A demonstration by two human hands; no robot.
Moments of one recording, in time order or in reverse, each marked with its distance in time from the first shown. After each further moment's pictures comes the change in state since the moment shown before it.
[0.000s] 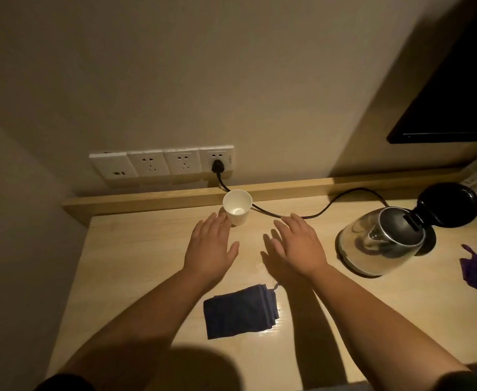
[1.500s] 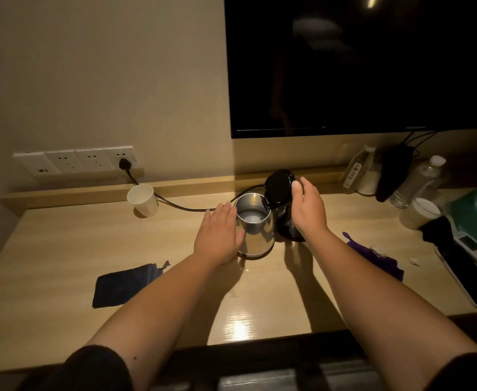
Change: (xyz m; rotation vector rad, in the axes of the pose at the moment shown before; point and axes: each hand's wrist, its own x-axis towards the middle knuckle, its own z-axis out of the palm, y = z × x) left_hand -0.007 0.323 0.016 0.054 -0.049 0.091; right_hand -0.094 0.261 -0.152 0.728 0.364 0.352
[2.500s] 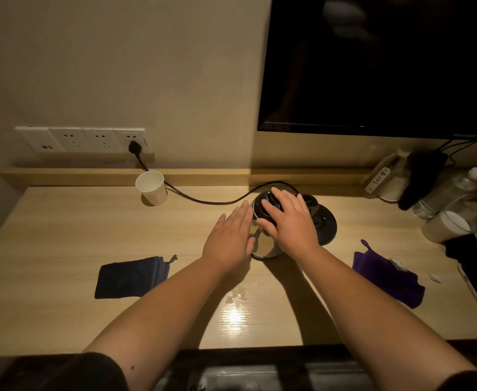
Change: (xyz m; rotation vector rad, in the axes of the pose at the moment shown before) left_hand 0.001 -0.022 0.028 -0.052 -0.030 0.054; right_hand -0.012 0.002 0.064 -0.666 -0.254 -0.598
